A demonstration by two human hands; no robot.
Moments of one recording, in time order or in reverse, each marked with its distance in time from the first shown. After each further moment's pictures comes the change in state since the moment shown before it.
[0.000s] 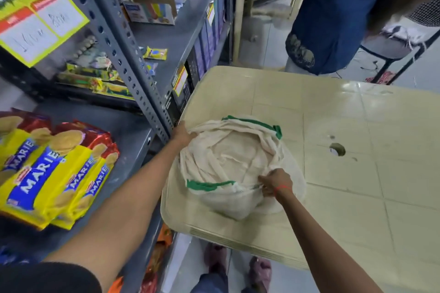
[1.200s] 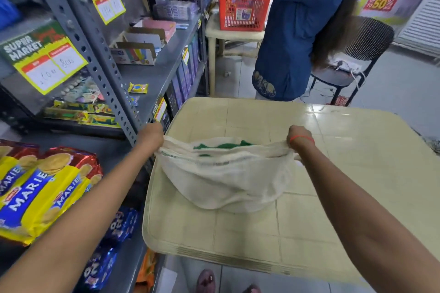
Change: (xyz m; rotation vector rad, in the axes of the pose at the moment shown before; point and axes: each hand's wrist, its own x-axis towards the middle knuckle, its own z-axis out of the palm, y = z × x) left_hand -0.072 0.056 -0.077 0.573 0.177 0.143; right_hand 0.001 -0.069 -0.183 -0.606 0.396 -0.209
